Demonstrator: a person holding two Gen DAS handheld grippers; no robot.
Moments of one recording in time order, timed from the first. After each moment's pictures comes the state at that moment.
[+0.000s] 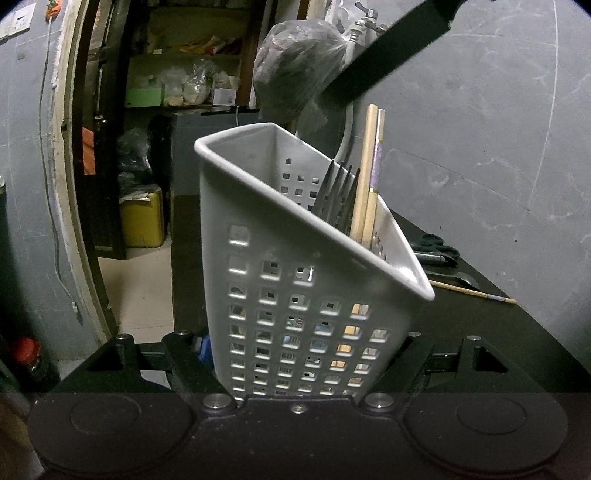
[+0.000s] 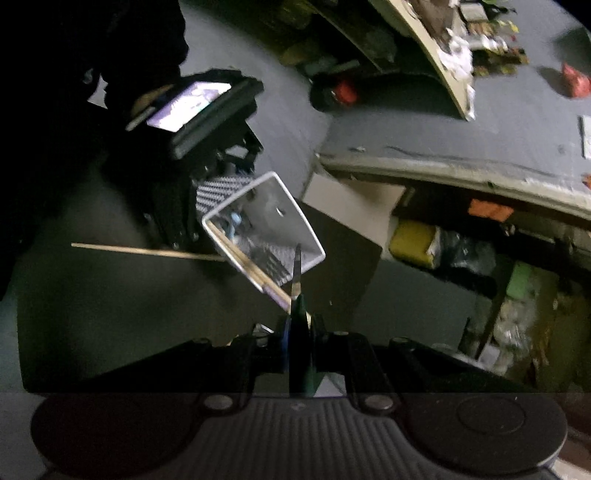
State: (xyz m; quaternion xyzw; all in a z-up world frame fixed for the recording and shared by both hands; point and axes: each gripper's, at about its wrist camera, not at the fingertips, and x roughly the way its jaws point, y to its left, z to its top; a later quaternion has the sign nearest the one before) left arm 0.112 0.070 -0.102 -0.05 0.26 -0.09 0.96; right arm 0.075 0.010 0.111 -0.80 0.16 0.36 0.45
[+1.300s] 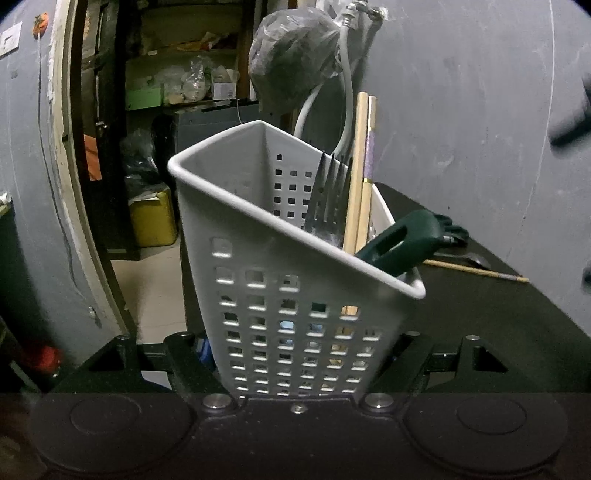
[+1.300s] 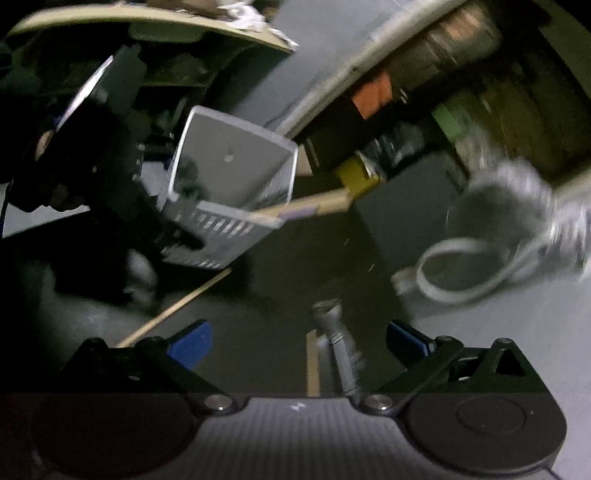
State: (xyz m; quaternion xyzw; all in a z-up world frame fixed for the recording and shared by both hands) left arm 0.115 0.057 -0.091 0.00 0.29 -0.07 0.96; right arm 0.115 -0.115 0.038 -0.49 0.26 0.29 0.78
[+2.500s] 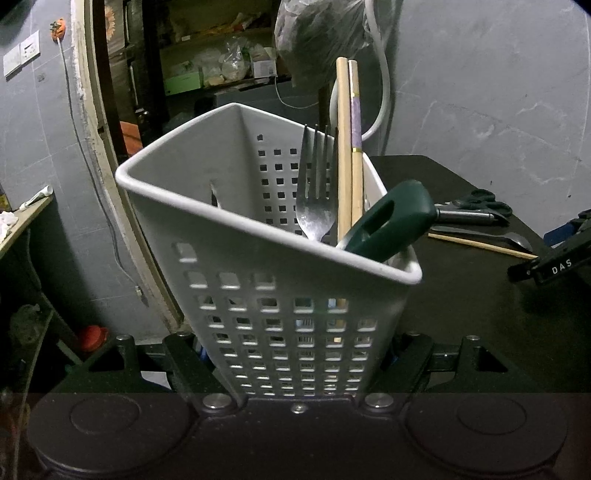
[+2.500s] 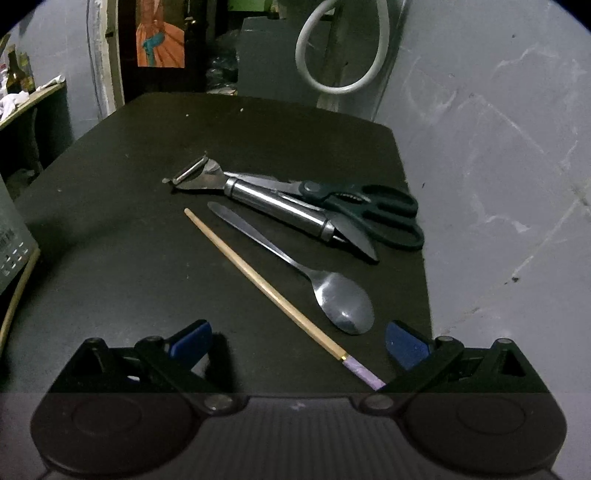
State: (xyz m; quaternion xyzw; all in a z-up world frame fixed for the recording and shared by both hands) left arm 0.131 0.014 -0.084 0.03 0.33 0.03 0.94; right arm 0.271 -0.277 -0.092 -0.15 0.41 0.15 0.89
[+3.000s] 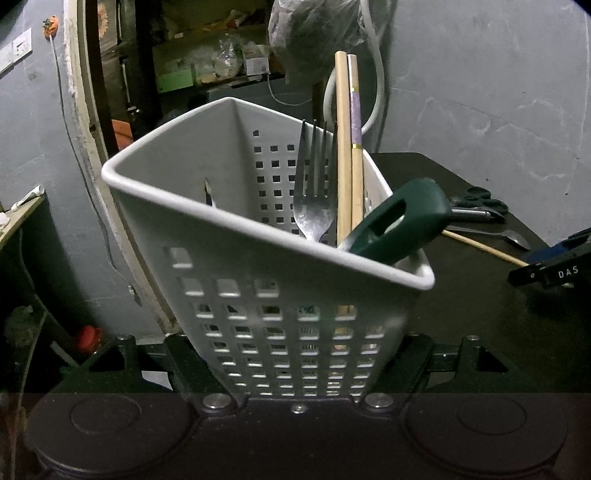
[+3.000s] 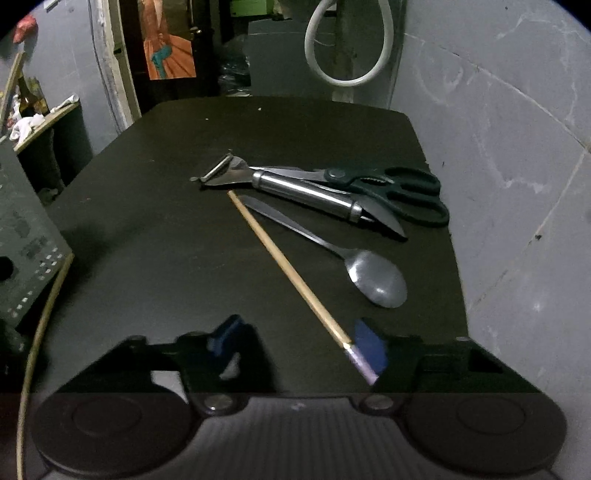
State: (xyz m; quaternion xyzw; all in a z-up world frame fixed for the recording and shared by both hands) left arm 0.134 0.022 -0.088 0.02 0.33 0.01 0.94; right arm 0.258 -0.280 -0.093 -0.09 0.42 0.18 0.88
